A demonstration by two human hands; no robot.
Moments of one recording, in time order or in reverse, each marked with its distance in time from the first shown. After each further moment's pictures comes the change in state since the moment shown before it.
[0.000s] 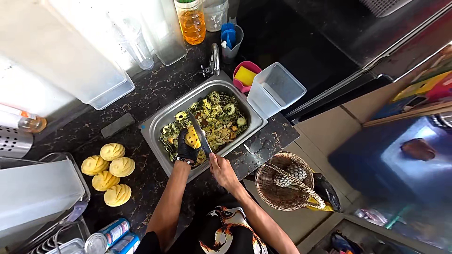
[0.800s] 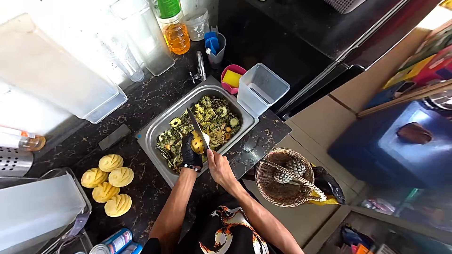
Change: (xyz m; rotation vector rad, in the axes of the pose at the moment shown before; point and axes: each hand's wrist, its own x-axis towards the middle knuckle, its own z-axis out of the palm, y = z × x) left_hand -0.026 -0.029 0.022 0.094 -0.039 0.175; right_hand -0.003 -0.016 -0.007 -0.103 0.186 -0.044
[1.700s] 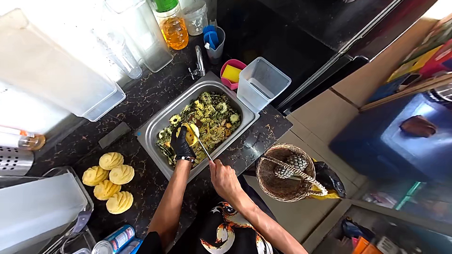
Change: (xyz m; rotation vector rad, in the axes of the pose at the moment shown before) left_hand 0.026 0.016 -0.008 0.274 0.176 0.279; right_hand -0.049 -0.009 -0.005 -0.319 -0.096 0.128
